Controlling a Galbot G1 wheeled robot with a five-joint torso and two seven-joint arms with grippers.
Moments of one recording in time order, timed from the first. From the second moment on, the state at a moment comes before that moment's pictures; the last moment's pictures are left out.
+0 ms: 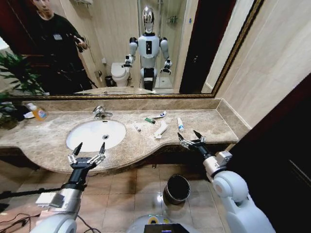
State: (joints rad) left arm 1.84 -1.36 -0.82 -2.47 -0.37 0.04 0.05; right arm -1.40 1.23 0.57 2.26 0.45 -0.37 -0.05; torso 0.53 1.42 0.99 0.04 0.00
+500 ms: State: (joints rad) left arm 1.84 -1.36 -0.82 -2.47 -0.37 0.04 0.05; right arm -1.31 1.22 0.57 2.17 0.47 -0.37 -0.05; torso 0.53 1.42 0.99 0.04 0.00
